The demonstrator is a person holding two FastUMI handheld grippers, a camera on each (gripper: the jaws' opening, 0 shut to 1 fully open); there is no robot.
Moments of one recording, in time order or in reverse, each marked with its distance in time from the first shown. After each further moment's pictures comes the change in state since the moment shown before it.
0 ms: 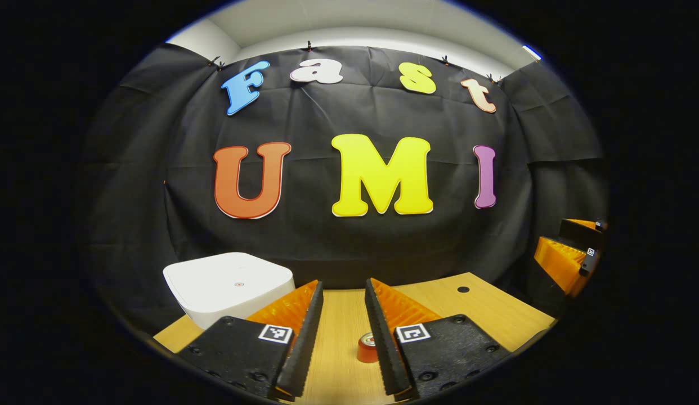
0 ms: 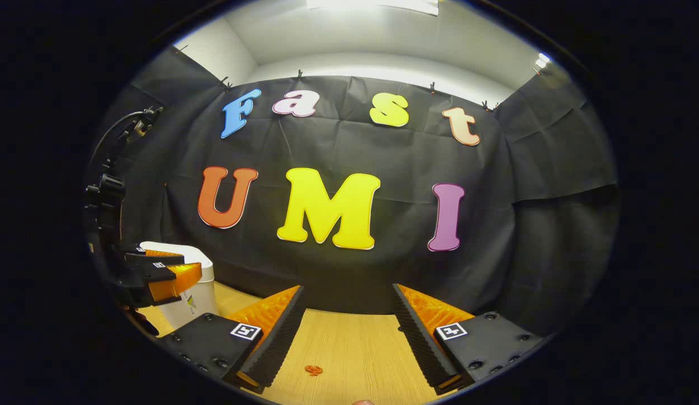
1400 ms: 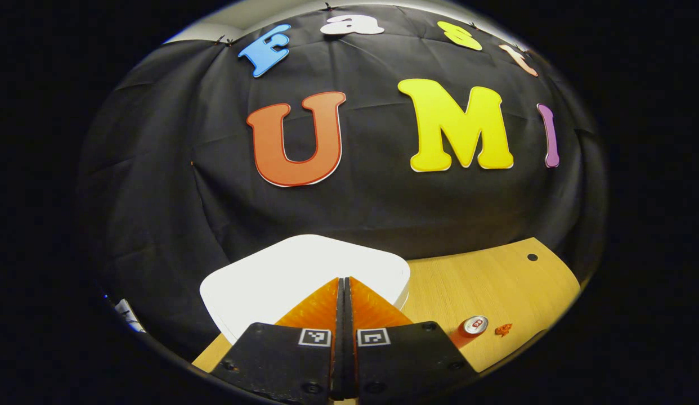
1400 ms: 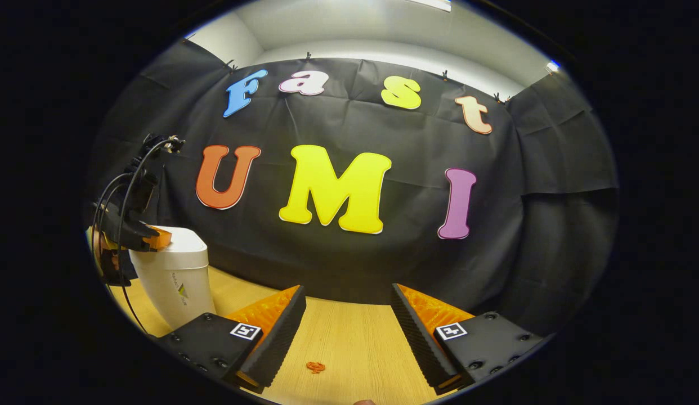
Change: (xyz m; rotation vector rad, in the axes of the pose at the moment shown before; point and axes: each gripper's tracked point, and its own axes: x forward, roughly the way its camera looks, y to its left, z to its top) left arm 0.065 0.139 -0.055 0.046 0.252 0.225; right arm 0.035 0.032 -0.040 -0.032 0.095 0.019
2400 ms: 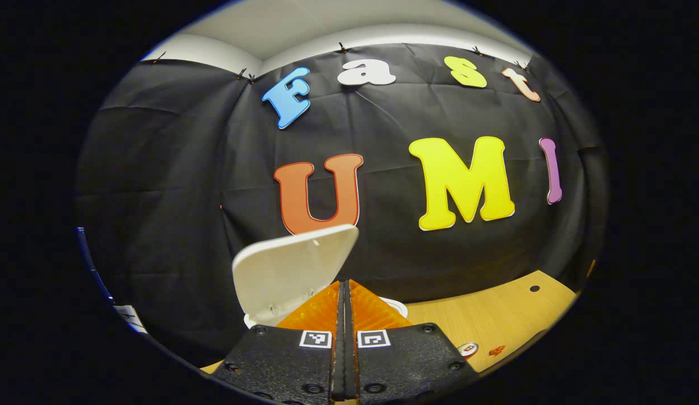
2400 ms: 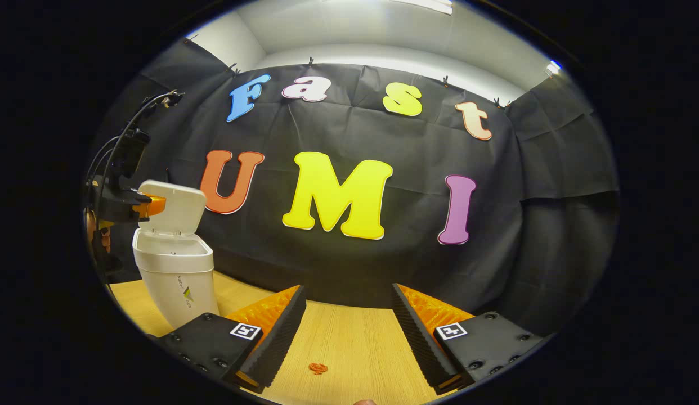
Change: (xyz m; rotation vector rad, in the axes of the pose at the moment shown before) left arm -0.064 0.018 0.076 -0.019 -0.261 0.091; right arm -0.014 0.005 0.010 -0.008 -0.034 0.003
